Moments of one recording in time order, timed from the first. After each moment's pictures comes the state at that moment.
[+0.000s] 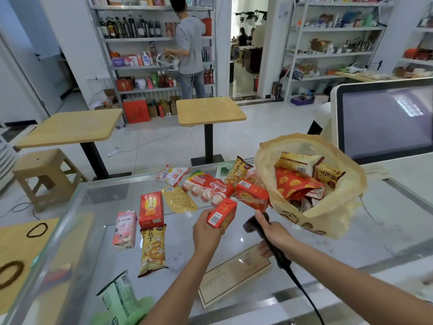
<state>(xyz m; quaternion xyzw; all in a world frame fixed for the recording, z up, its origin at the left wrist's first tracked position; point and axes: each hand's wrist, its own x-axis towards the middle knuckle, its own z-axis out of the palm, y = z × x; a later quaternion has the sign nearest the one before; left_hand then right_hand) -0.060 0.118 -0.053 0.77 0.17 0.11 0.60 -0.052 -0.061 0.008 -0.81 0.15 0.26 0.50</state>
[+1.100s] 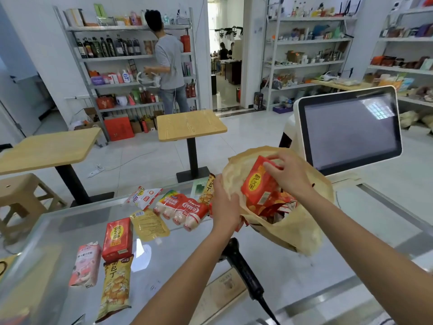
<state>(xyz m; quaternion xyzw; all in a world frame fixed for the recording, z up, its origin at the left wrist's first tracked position) 0.004 0.009 0.057 0.77 0.05 0.12 0.63 0.055 -0.148 0.106 -0.88 -0.02 -0.13 0.45</state>
